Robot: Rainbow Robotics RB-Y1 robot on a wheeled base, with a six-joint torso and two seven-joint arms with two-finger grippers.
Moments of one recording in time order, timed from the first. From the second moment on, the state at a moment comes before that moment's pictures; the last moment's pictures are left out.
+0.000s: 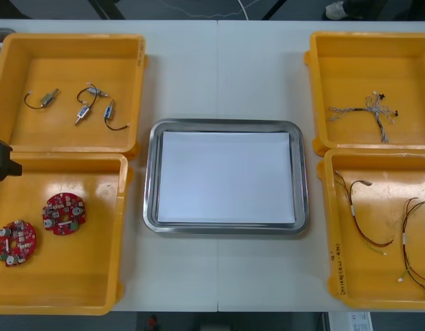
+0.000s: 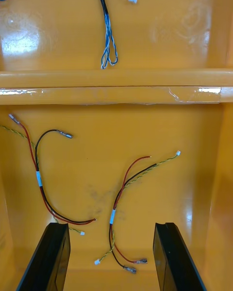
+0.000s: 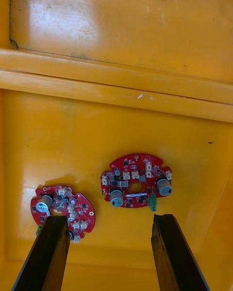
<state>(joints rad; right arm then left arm) -0.20 -0.72 -0.48 -2.10 -0.83 1.92 1.45 -0.21 0.74 0.35 -2.14 0.81 1.91 -1.18</state>
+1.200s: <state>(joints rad) -0.20 -0.72 -0.48 -2.10 -0.83 1.92 1.45 -0.21 0.74 0.35 -2.14 0.81 1.91 -1.18</state>
